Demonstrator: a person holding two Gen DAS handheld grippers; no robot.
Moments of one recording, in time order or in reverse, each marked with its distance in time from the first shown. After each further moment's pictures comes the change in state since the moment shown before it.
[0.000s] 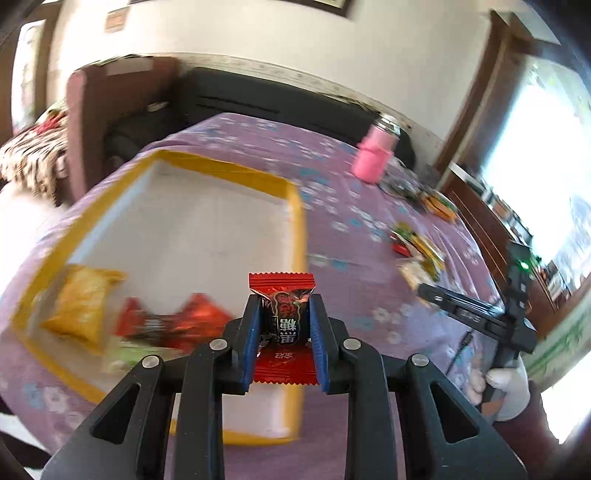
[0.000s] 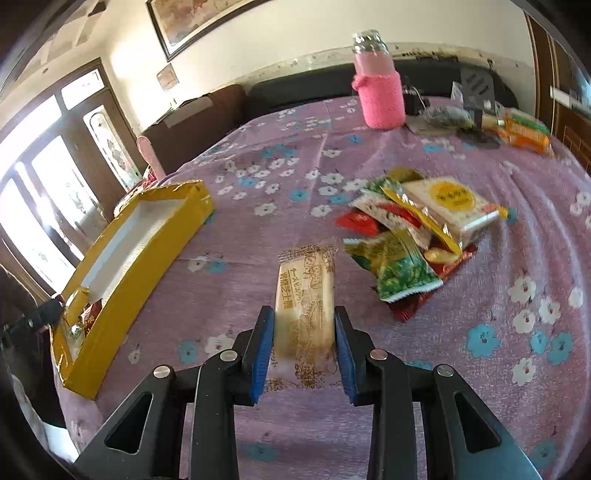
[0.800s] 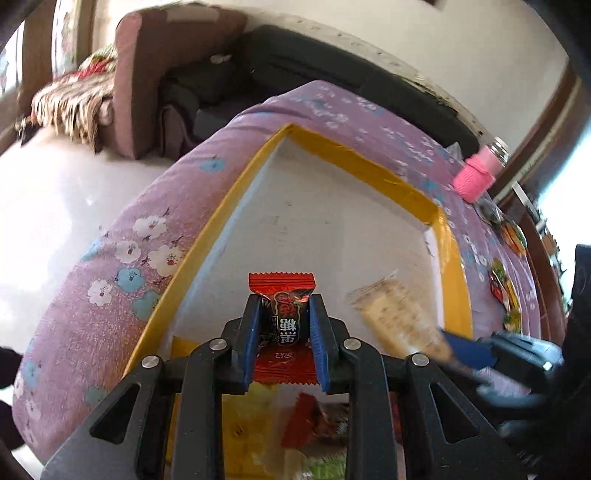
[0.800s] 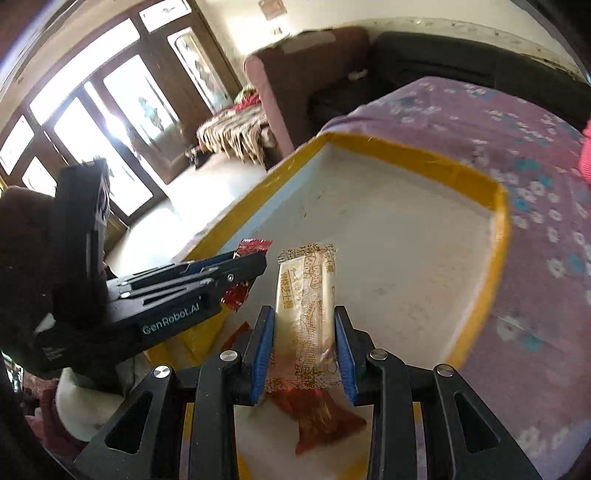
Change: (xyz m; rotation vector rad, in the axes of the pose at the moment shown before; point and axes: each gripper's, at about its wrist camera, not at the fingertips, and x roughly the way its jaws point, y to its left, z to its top) left arm 0.073 0.132 0.050 -0.183 0.169 0.117; right arm 0.092 0.256 0.046 -0.243 0.267 0.285
